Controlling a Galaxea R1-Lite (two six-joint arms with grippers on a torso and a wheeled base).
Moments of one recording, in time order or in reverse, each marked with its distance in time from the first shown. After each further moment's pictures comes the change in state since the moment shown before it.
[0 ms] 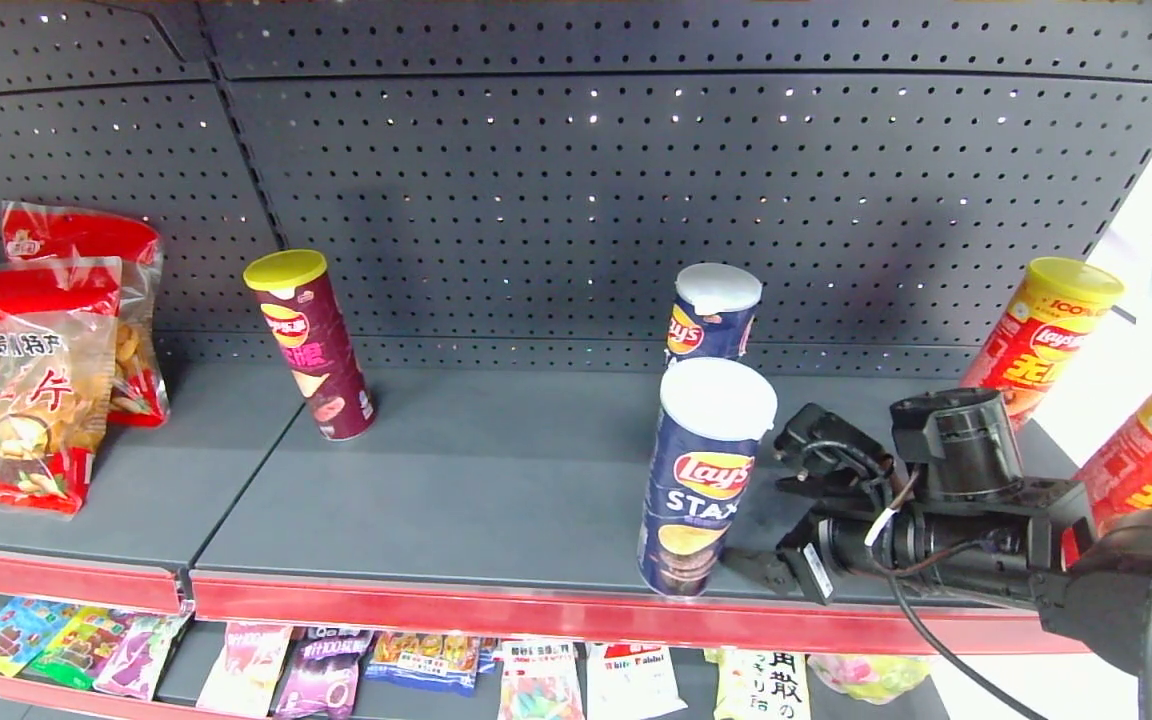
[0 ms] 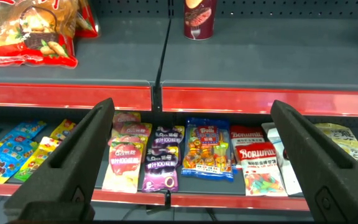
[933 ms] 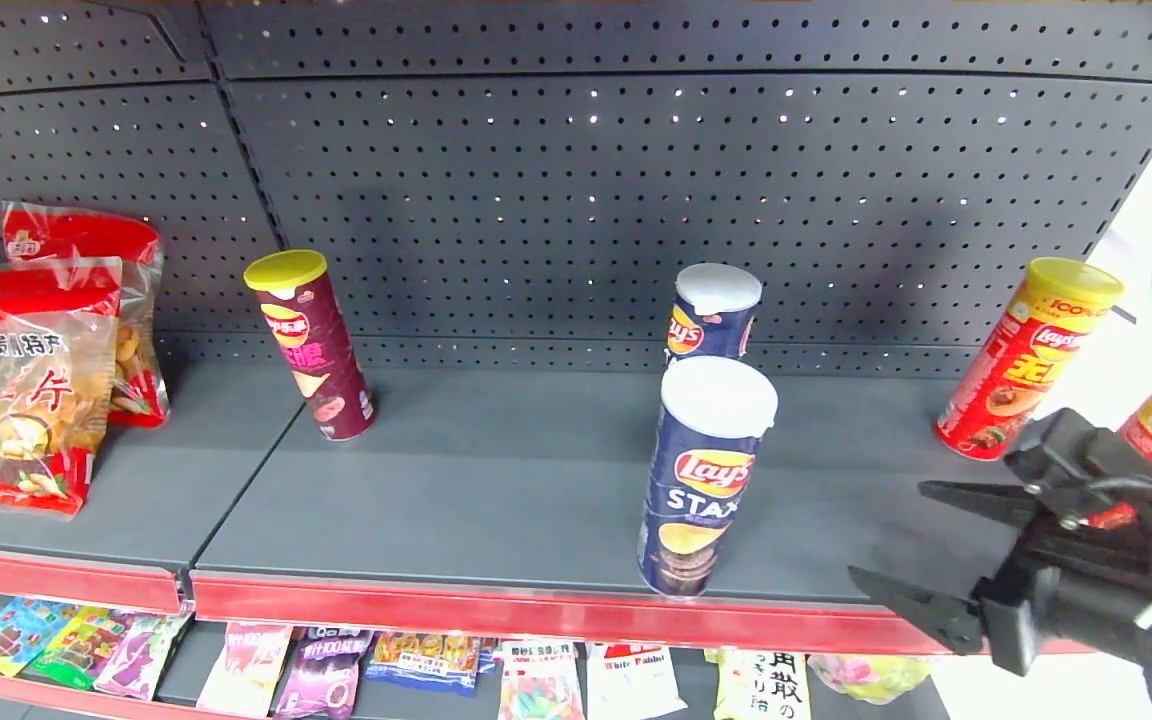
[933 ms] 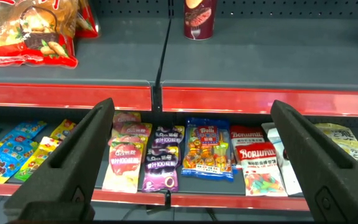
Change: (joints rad) left arm 0.000 0.000 0.000 0.000 0.000 0.000; right arm -0.089 -0.538 0.230 0.121 0.031 0.001
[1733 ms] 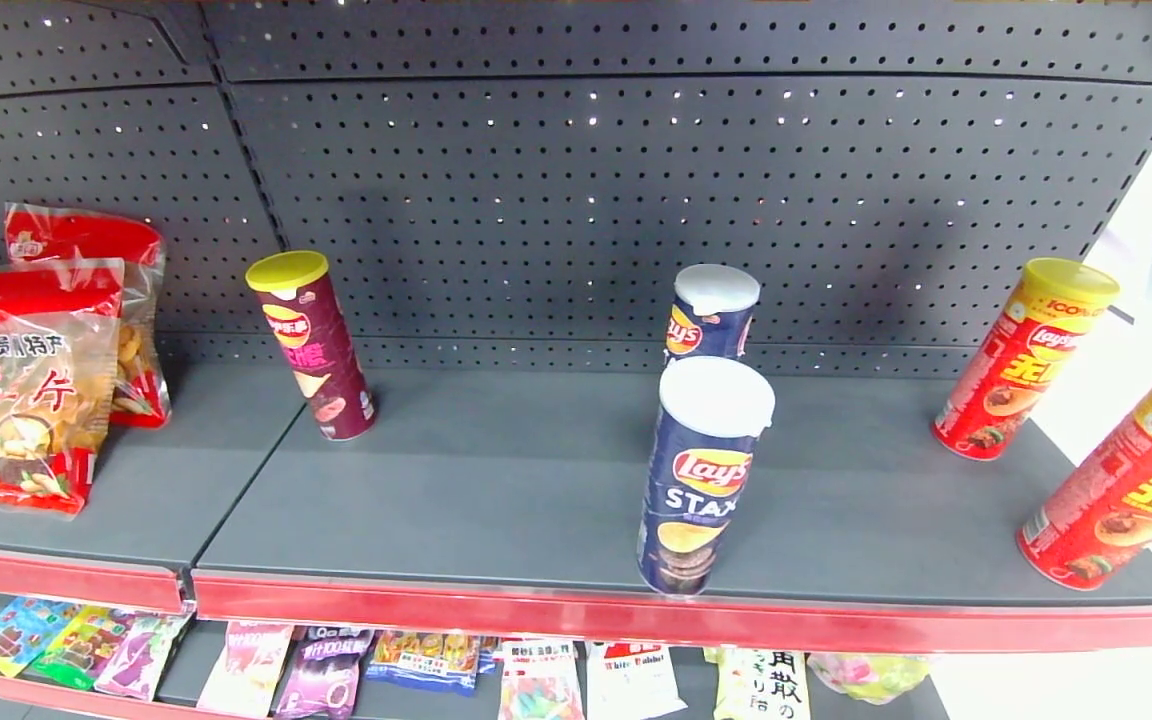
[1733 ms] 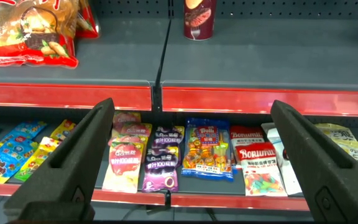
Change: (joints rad) left arm 0.000 0.000 0.000 0.000 0.000 0.000; right arm -0.367 -1.021 0.180 0.589 0.145 0.080
